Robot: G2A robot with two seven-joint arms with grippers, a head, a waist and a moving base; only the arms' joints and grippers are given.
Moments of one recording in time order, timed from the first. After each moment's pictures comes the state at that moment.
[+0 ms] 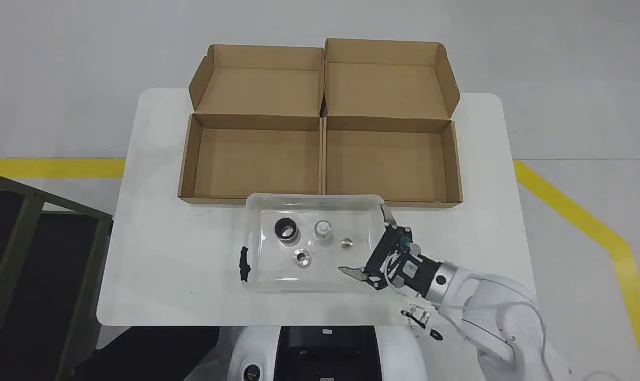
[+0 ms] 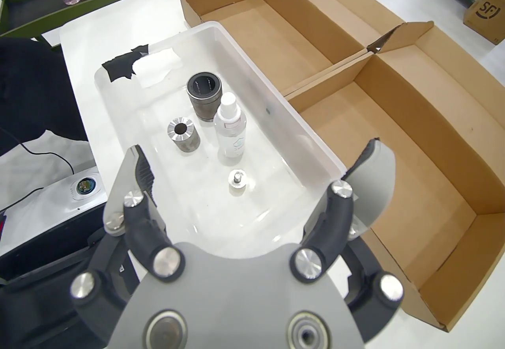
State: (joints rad) left arm -0.42 -0.34 -0.17 -1.17 3.07 0.50 0.07; right arm -1.61 -1.21 1.34 -2.21 -1.32 -0.64 0.49
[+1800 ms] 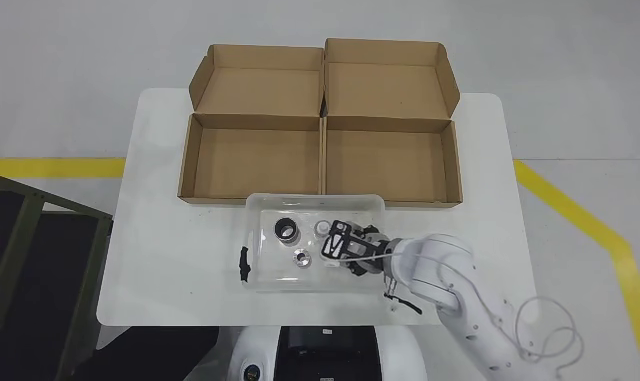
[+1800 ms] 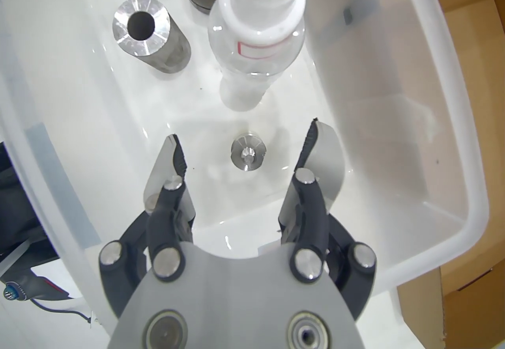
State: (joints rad) left arm -0.42 -0.34 -0.17 -1.17 3.07 0.50 0.07; right arm -1.24 -1.20 1.02 -1.91 -1.27 -0.57 0.98
